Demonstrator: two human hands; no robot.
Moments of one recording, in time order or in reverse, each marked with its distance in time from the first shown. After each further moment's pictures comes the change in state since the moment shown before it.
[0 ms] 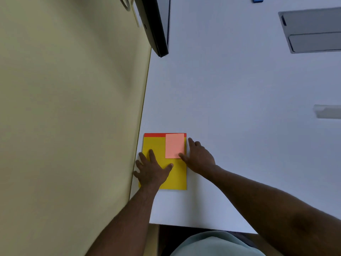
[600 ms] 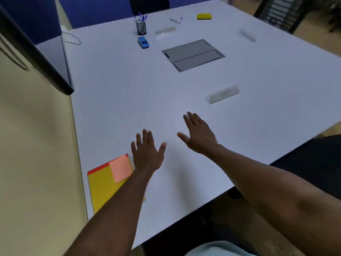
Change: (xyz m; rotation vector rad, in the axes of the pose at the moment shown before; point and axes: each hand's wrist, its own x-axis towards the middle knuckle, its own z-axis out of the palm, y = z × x) left_hand -0.071 0.154 -0.035 0.097 0.284 0.810; right_hand -0.136 0.112 -0.132 -0.145 0.515 0.188
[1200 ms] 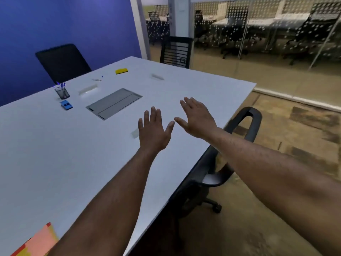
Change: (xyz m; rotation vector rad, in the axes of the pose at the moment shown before) left_hand -0.032 0.358 -0.075 -0.070 0.199 0.586; right_hand -0.142 0.232 -0.204 -0.186 0.398 0.289
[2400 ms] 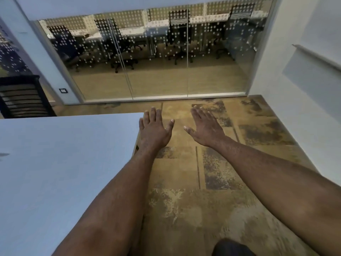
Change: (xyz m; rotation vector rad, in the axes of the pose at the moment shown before) left_hand 0.300 0.602 0.231 -0.114 -0.212 0.638; right_hand -0.030 0.647 -0.063 -0.175 0.005 0.727
